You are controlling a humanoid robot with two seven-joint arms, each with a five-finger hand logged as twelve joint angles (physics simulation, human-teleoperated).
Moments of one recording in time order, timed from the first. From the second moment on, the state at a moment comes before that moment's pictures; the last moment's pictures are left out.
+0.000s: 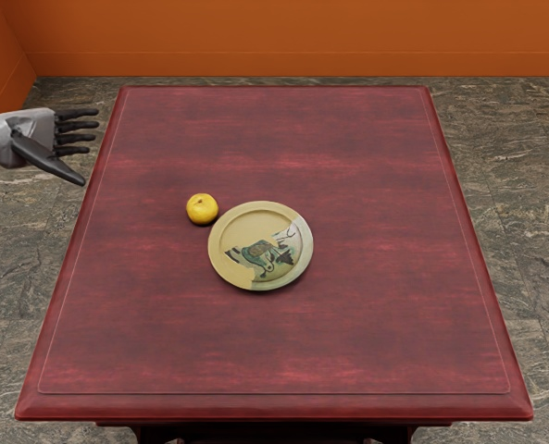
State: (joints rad) left arm -1.11 0.71 -0.12 -0.70 0.11 -0.61 0.08; right arm -0.04 0.00 -0.06 0.17 0.03 -0.14 -0.03
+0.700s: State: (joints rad) left arm -1.34 0.71 -0.07 -0.87 0.65 -0.61 0.10; right arm -0.04 0.00 -0.06 0.17 0.03 -0.14 -0.03
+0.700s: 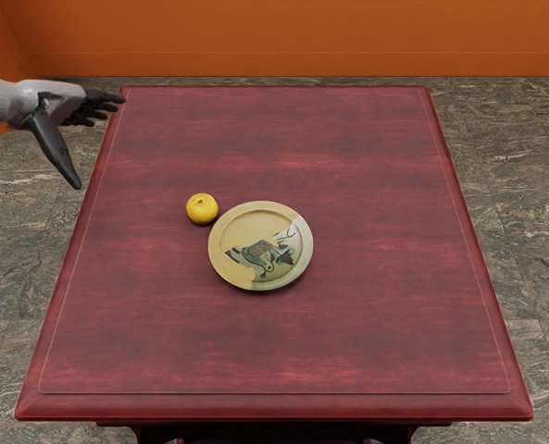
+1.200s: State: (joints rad) left arm -1.62 0.60 0.33 -1.13 0.78 -0.61 0.09; right arm -0.04 0.00 -0.06 0.17 0.03 -0.14 -0.03
